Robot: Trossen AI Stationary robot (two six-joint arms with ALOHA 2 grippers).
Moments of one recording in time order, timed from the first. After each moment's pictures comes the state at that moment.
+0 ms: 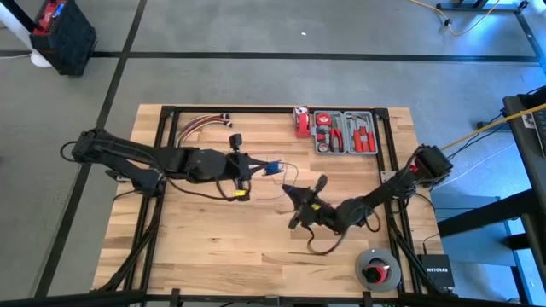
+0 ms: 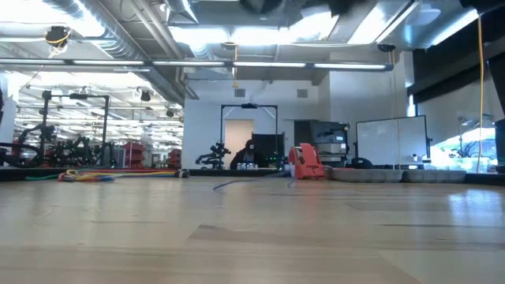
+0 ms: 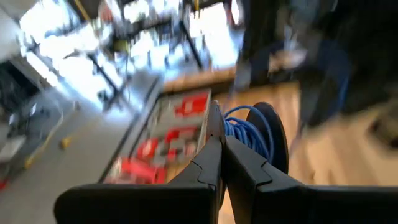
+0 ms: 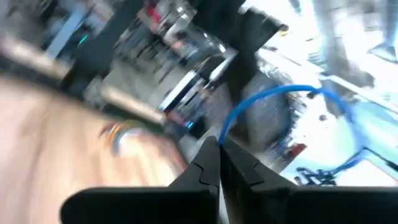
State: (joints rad) left arm -0.19 1.31 1.17 -0.18 -0.51 0.20; right arm 0.51 1.70 0.80 1.16 1.04 -0.91
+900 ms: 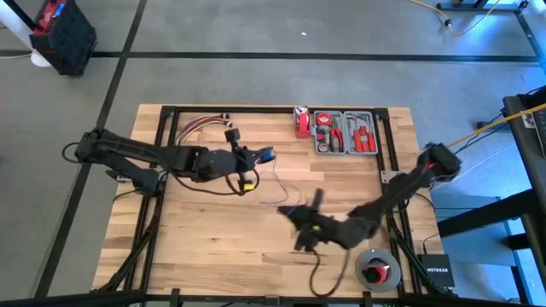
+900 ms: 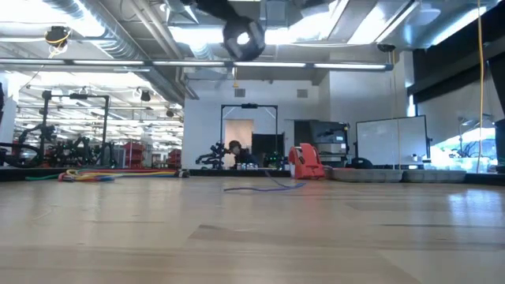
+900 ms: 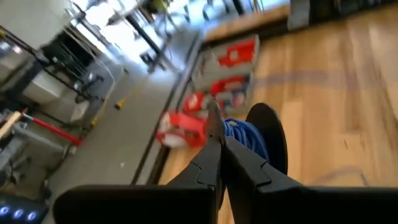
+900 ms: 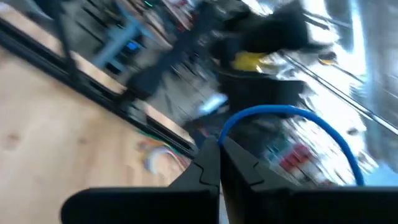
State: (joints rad) left arm -0.15 1.34 1.17 -0.30 -0.69 0.24; right arm 0.62 1.62 1.05 0.60 0.99 -0.83
